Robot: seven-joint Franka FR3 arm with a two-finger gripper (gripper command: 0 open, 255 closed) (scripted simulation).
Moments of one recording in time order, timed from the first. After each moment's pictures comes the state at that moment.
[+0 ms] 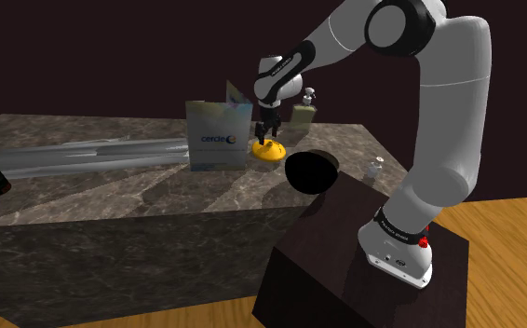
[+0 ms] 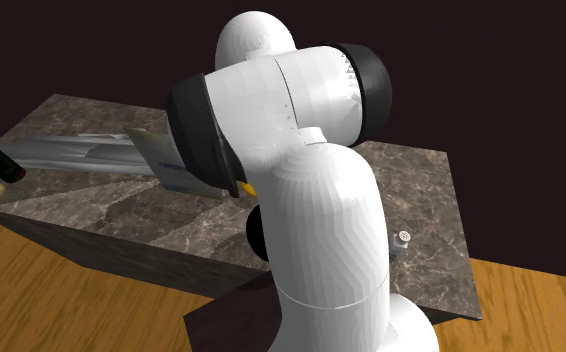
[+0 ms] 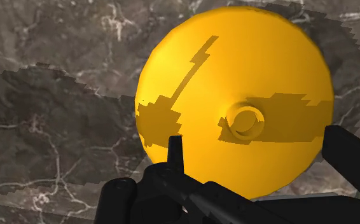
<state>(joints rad) -0.06 0.49 -0.13 -1.97 0.03 2.31 -0.21</state>
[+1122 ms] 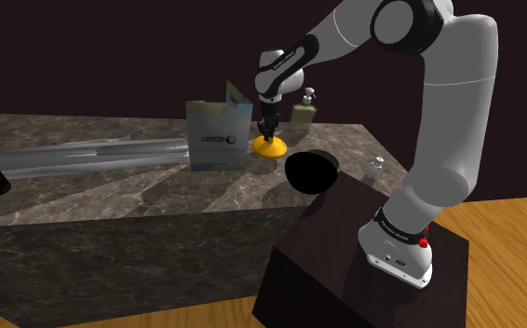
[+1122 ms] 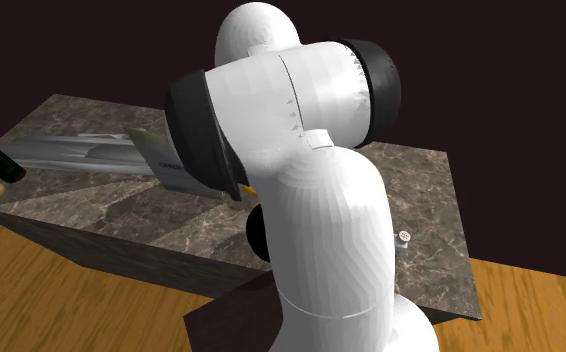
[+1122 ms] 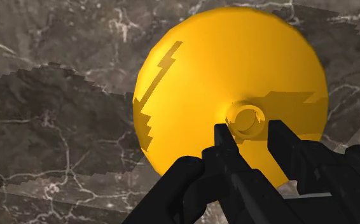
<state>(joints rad) -0.06 0.45 -0.13 -1.97 0.03 2.27 -0.21</state>
